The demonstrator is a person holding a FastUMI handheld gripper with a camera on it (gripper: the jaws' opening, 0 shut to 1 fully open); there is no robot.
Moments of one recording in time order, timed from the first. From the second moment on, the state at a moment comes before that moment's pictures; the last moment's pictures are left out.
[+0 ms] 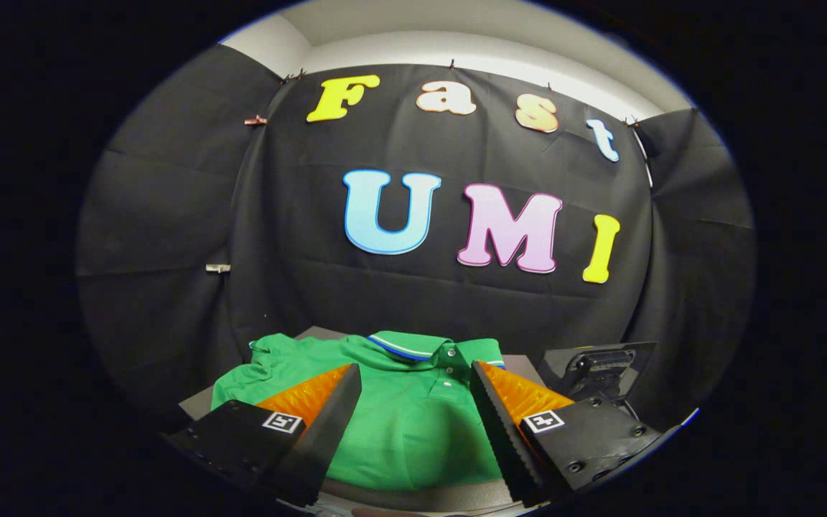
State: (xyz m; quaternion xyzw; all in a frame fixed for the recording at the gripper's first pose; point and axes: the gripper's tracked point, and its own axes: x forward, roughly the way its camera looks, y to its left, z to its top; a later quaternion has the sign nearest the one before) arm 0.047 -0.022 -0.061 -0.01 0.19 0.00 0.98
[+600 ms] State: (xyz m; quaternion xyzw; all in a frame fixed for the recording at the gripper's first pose) arm 0.051 -0.025 -0.139 -0.06 0.38 0.01 0.92
